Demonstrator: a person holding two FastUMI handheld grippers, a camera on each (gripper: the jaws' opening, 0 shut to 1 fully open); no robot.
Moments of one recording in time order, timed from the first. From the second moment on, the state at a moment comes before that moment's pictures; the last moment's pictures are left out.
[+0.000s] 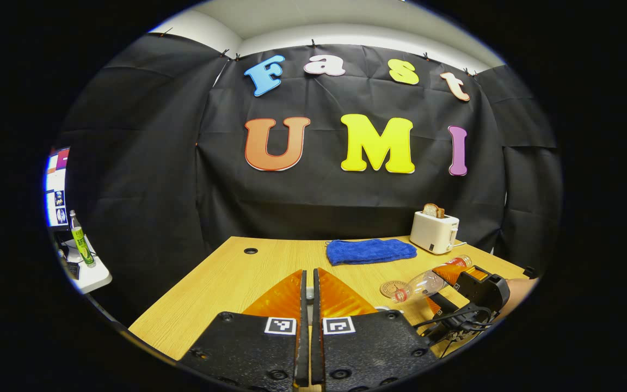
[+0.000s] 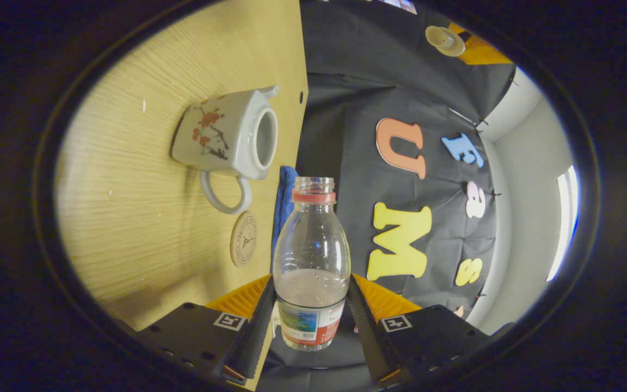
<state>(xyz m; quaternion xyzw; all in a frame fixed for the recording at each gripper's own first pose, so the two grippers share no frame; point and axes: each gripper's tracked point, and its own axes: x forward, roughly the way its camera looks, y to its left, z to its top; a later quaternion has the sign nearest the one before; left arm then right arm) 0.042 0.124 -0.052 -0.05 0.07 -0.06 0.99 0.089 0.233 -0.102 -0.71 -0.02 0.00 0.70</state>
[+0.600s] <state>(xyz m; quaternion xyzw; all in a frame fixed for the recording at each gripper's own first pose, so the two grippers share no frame) 0.042 0.125 -0.059 -0.04 0.08 -0.06 0.99 0.079 0.246 -0.088 -0.76 -0.07 -0.01 0.64</state>
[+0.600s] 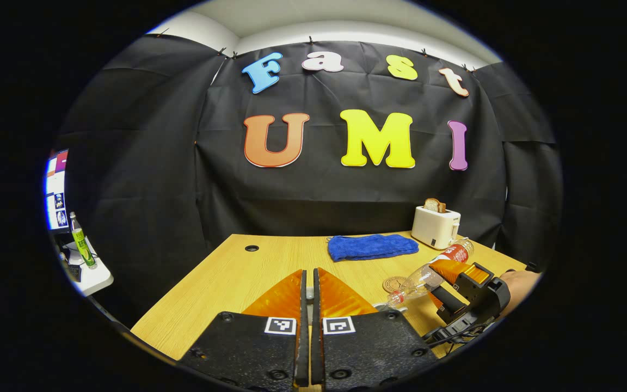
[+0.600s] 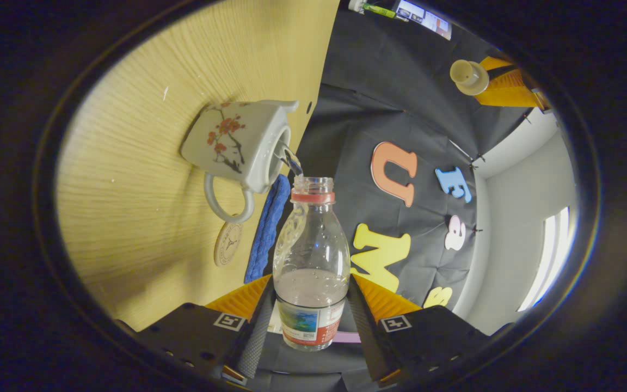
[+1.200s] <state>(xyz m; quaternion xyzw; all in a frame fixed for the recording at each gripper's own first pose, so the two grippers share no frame) 0.043 0.126 -0.065 -0.03 0.09 -0.05 0.99 0.077 0.252 -0.073 -0.81 -0.11 -0.02 0.58</state>
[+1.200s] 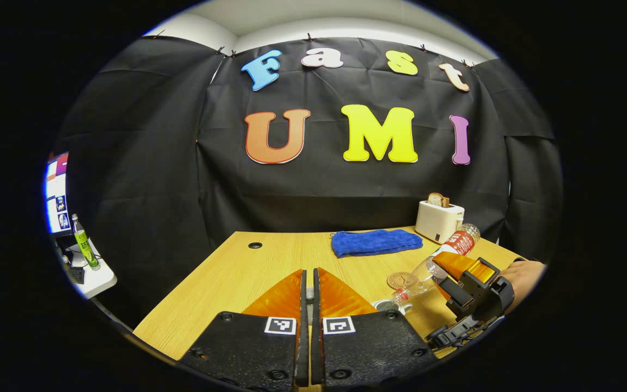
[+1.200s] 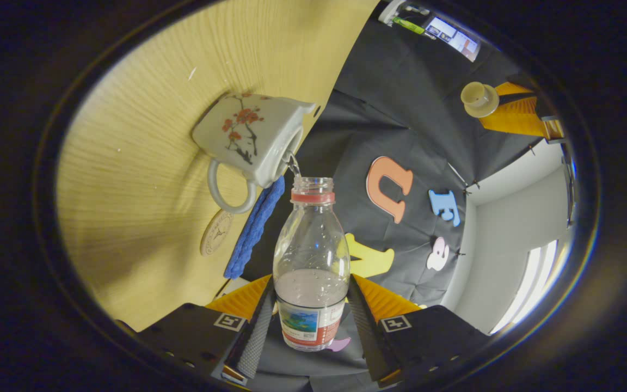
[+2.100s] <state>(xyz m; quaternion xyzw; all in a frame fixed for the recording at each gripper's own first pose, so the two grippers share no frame) 0.043 0.127 -0.071 -0.02 0.10 -0.05 0.99 0.069 0.260 -0.027 -0.85 -0.18 -0.08 0.49</state>
